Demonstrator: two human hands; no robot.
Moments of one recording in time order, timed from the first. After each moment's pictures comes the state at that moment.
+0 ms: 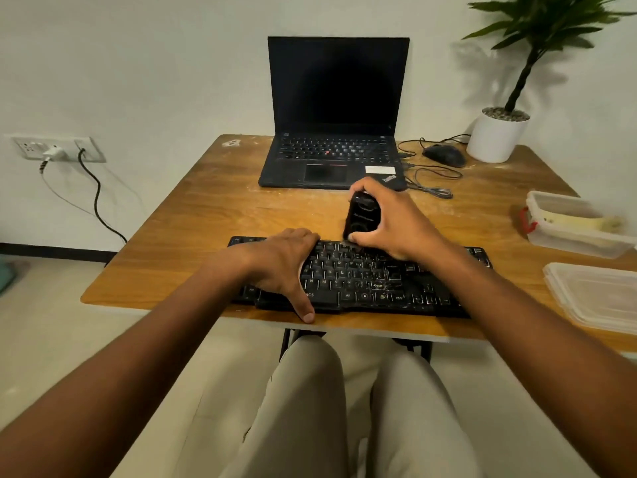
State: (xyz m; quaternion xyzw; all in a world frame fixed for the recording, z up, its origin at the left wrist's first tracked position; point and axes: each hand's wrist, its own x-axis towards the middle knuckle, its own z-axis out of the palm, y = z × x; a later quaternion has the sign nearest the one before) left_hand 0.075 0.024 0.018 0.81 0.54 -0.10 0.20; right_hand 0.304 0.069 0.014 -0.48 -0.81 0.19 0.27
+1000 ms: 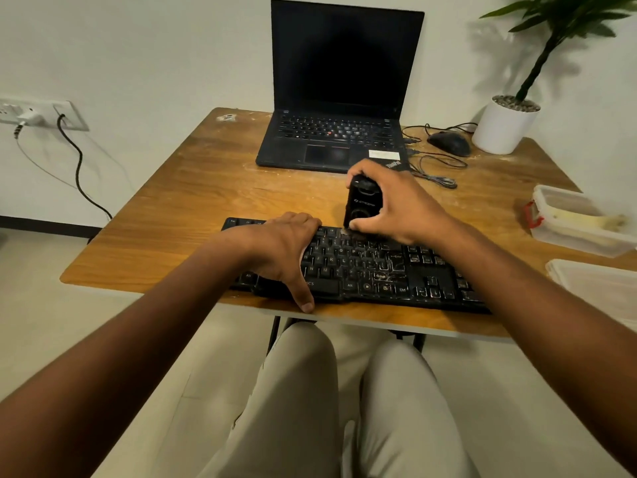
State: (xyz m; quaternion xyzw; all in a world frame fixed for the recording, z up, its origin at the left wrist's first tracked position) left_hand 0.074 0.029 0.014 0.81 0.55 -0.10 0.20; right_hand 0.299 0.071 0.028 -0.47 -0.83 0.20 0.22
